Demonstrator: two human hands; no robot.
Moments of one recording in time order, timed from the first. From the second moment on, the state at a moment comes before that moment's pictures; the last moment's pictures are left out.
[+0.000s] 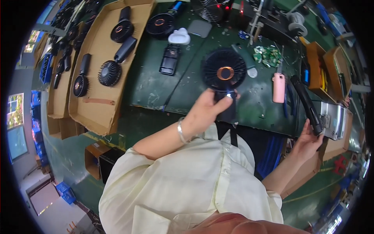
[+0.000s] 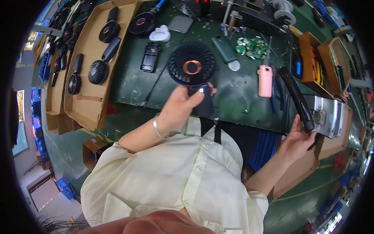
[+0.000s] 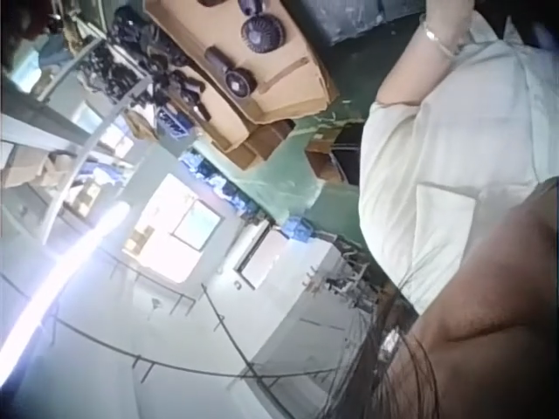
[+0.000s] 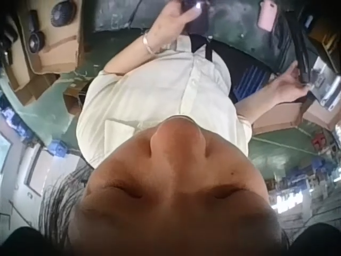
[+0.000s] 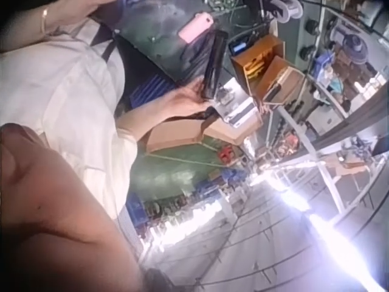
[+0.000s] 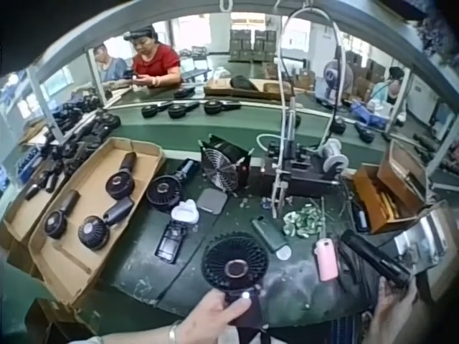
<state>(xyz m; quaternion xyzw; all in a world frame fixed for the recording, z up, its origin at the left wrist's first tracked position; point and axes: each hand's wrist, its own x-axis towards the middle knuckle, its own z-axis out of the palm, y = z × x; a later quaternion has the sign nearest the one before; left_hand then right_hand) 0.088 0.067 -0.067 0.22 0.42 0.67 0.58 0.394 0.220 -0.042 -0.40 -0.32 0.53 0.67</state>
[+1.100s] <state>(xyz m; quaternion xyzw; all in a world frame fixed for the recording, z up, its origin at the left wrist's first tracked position) 0.106 0.066 -0.067 0.11 0.36 0.59 0.71 0.248 0.144 0.015 0.01 -0.58 0.61 0.55</state>
